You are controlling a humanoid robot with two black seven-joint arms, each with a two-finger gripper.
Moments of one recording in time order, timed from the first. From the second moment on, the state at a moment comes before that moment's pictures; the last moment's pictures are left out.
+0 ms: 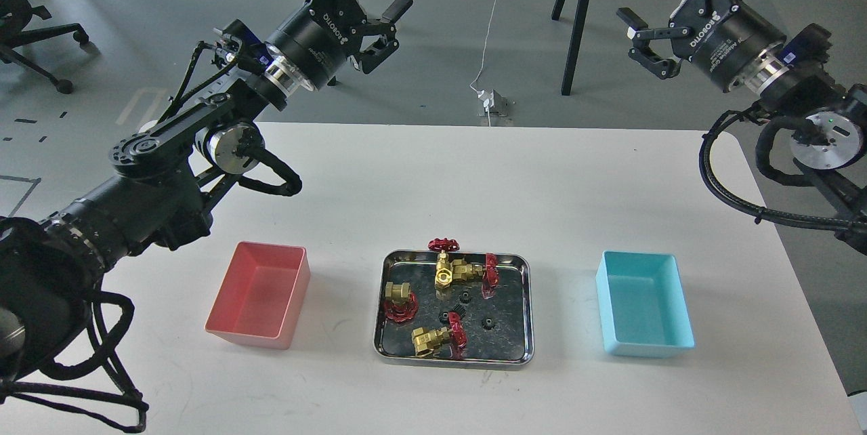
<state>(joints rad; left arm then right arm) -0.98 0.20 -0.50 -0.71 0.22 -0.49 -0.49 0.92 -0.56 0.61 0.87 -0.03 0.49 0.22</state>
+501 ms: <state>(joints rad) -0.95 0.15 -0.63 -0.69 0.16 -0.49 -0.49 0.92 -0.57 0.77 0.81 0.05 0.49 0.22</state>
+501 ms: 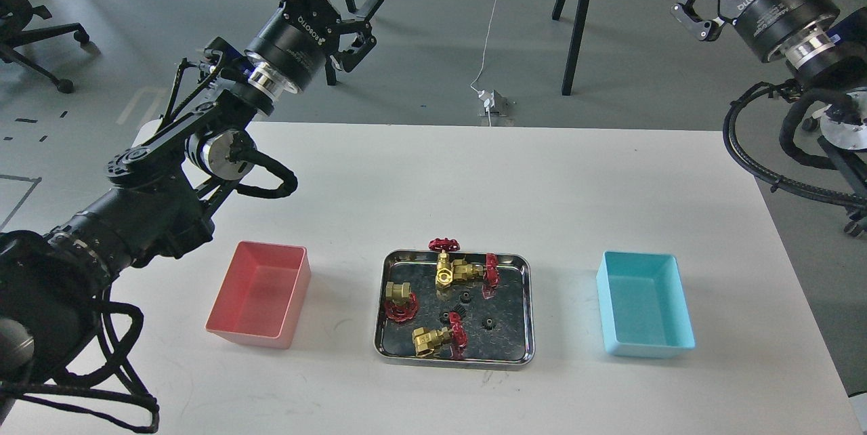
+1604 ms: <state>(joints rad) -1.43 0.36 0.93 -1.27 1.19 0.30 -0.49 1.06 -0.56 0.68 0.86 0.10 0.49 0.15</state>
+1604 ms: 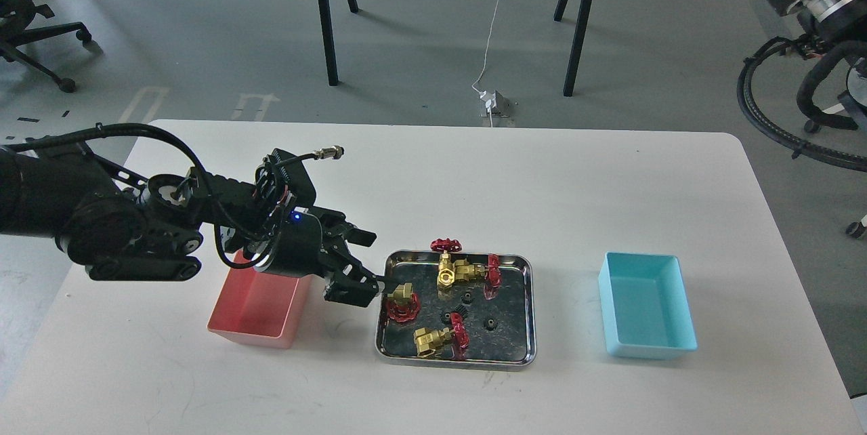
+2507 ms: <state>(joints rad) -1.25 0.25 0.90 -1.05 1.22 0.42 -0.49 1.02 -0.56 0.64 0.86 0.11 0.49 0.14</state>
